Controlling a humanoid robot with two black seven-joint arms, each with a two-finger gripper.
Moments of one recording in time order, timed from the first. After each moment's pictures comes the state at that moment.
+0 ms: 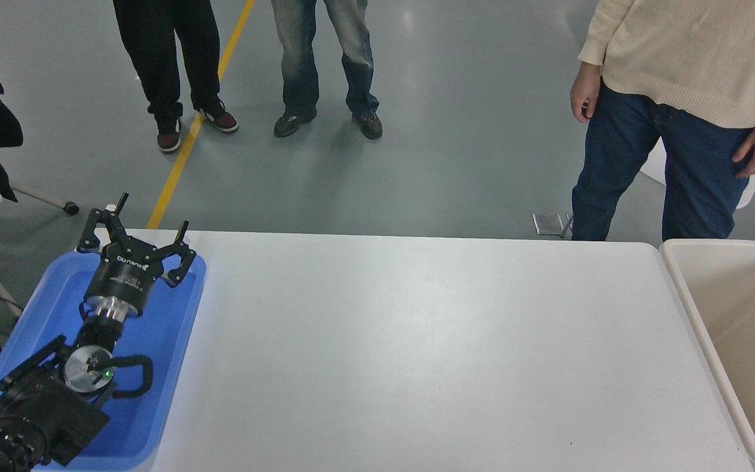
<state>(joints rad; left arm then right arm) -0.60 0.23 -0.89 -0.31 -0.13 -0.77 -0.36 2.11 -0.91 -1.72 1.14 -0.24 0.79 -0.06</state>
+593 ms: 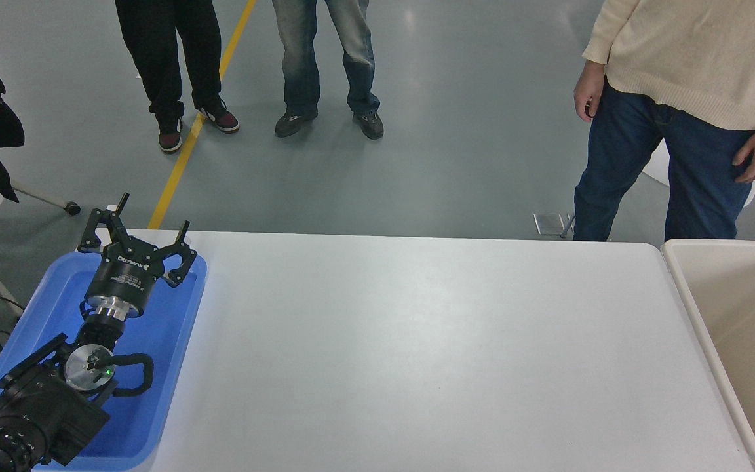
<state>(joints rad) -0.60 0.23 -0.89 -0.31 -0.13 -0.77 -0.36 1.41 -0.89 -1.18 0.92 -0.24 0.56 -0.06</state>
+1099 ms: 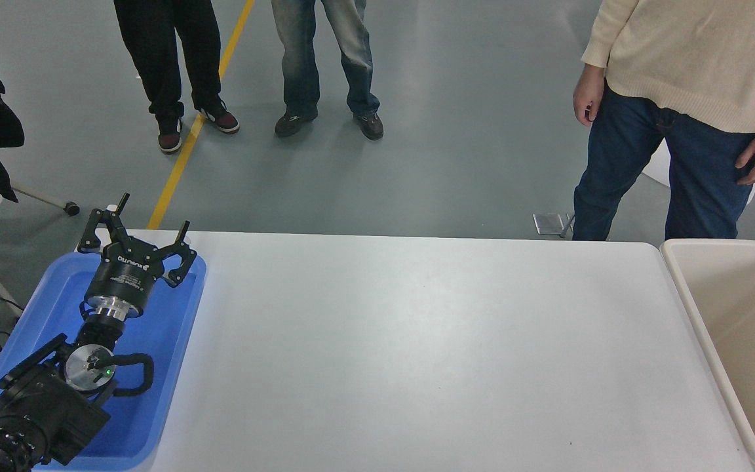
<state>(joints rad) -0.60 0.23 -0.89 -0.31 -0.13 -0.77 -0.36 1.06 -0.73 -1.02 0.70 -0.24 0.23 -0.06</state>
